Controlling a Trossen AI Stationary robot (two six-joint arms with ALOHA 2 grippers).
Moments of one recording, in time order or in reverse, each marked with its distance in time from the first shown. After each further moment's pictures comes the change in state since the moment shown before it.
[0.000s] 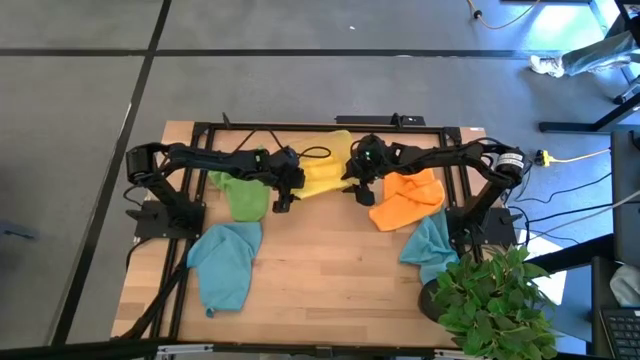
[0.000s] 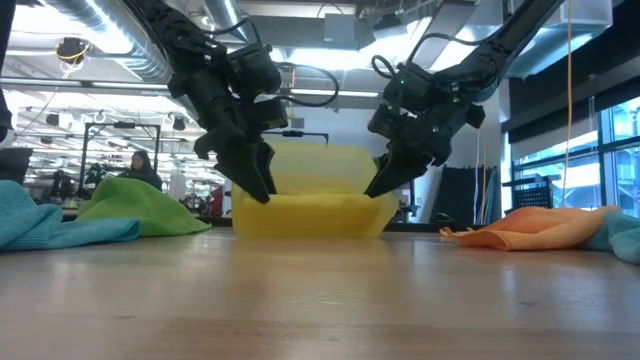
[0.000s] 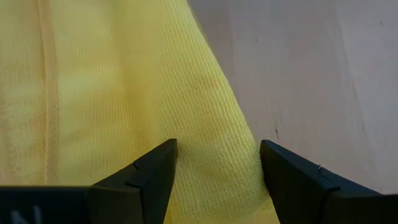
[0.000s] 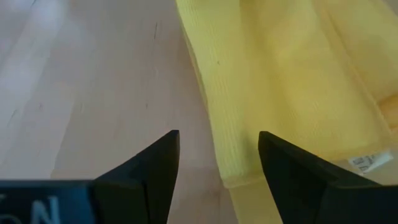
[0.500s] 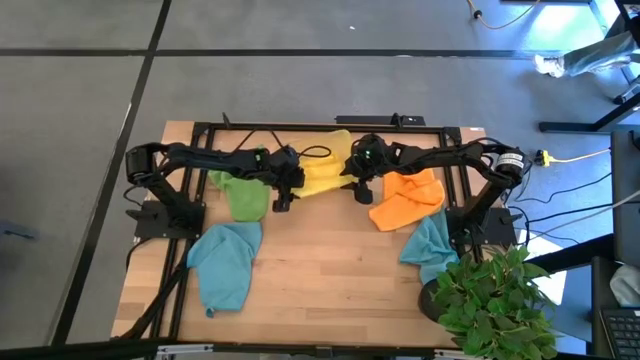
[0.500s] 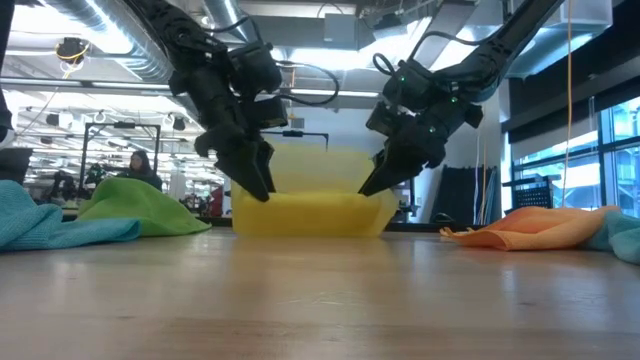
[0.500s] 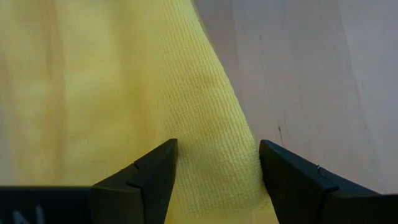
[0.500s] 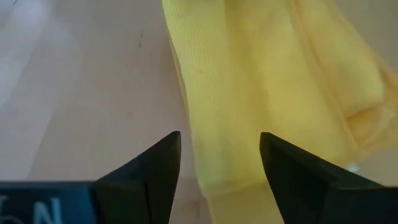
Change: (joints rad) left arm 0.000 -0.006 0.022 -0.037 -0.012 -0.004; right arm 0.000 0.000 0.000 0.041 0.047 -0.035
